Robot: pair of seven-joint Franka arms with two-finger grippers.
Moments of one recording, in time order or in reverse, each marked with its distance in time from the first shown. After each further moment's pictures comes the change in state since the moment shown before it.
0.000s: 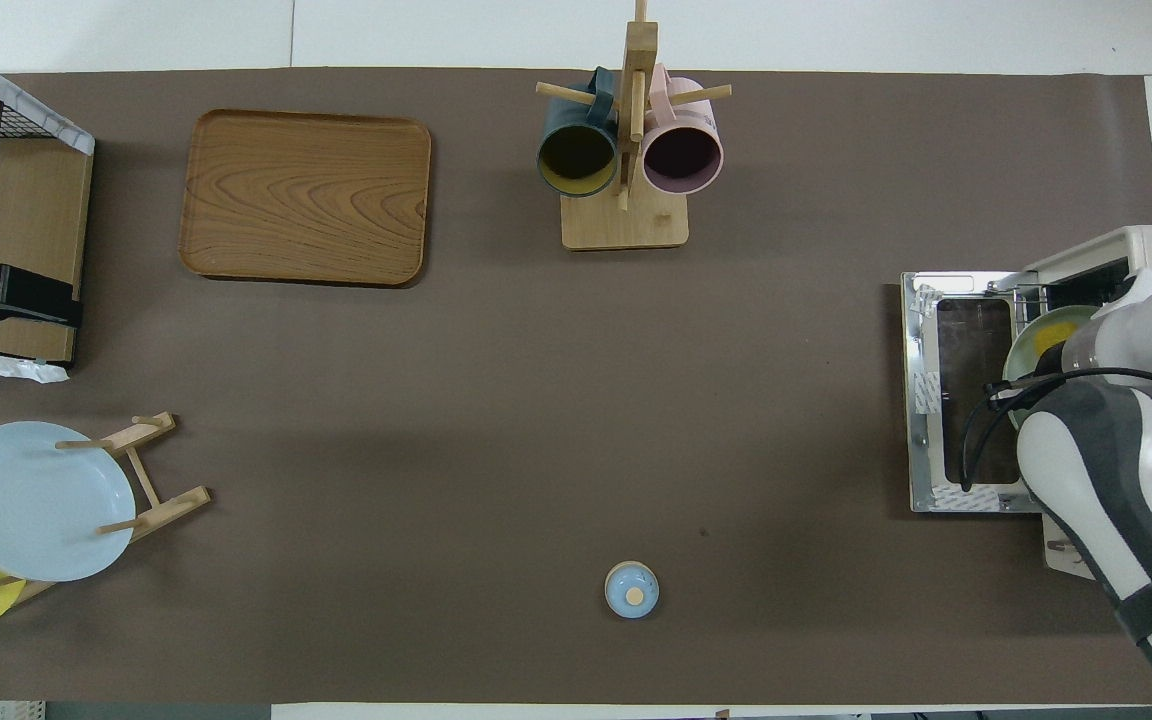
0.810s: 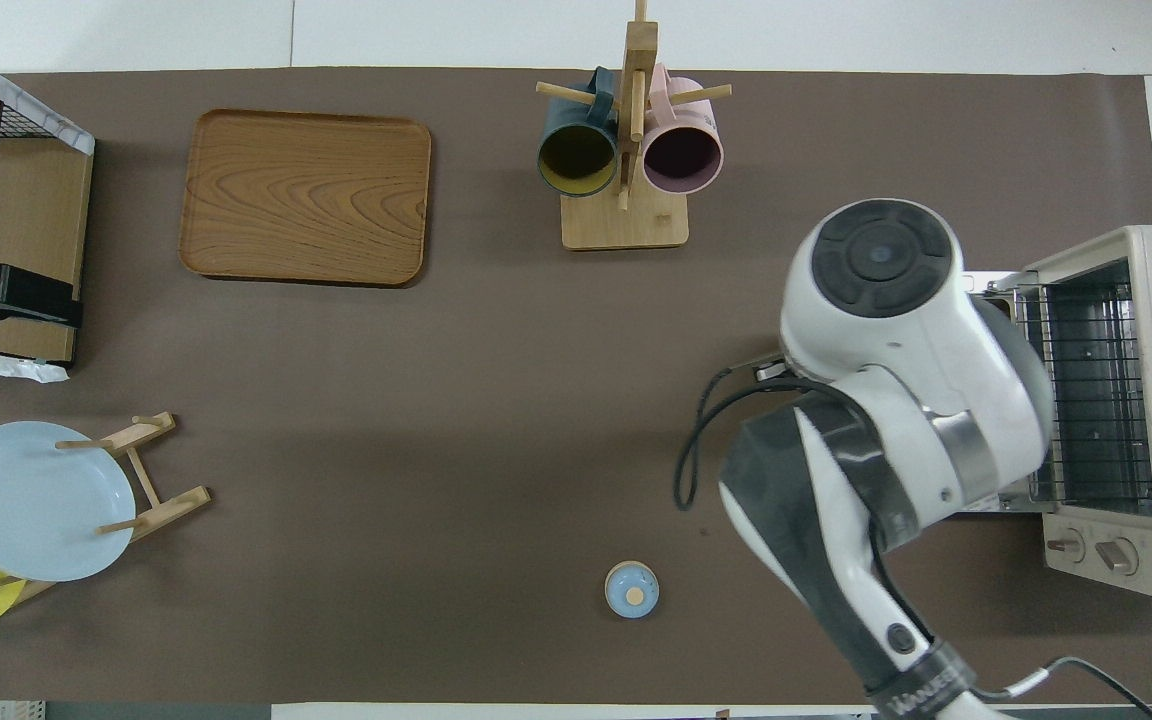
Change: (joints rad) left arm 0.000 0.000 0.000 0.000 0.000 0.000 0.000; right arm 0.576 0.206 0.022 0.501 0.003 -0.366 0.593
